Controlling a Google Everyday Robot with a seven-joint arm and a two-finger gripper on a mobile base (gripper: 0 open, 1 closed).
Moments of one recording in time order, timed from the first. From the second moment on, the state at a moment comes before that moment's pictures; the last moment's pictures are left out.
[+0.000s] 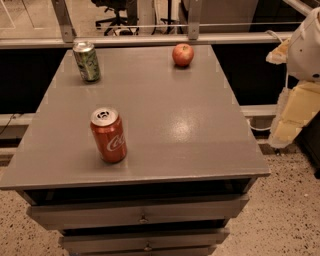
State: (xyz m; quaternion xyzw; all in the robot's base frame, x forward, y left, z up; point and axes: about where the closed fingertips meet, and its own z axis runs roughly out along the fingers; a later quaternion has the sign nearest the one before) arm 0.439 -0.214 0.981 -0.60 0.78 -0.04 0.17
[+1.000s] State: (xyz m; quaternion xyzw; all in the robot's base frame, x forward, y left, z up) arm 0.489 -0.099 0.905 -0.60 0.74 0.14 0.25
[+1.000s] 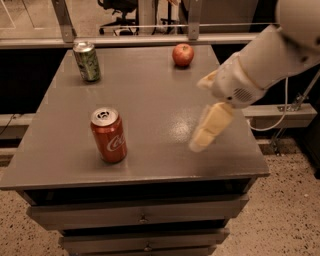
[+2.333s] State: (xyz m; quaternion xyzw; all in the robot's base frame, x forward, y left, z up) arm 0.510 0.049 0.868 -0.56 0.65 0.40 0.33
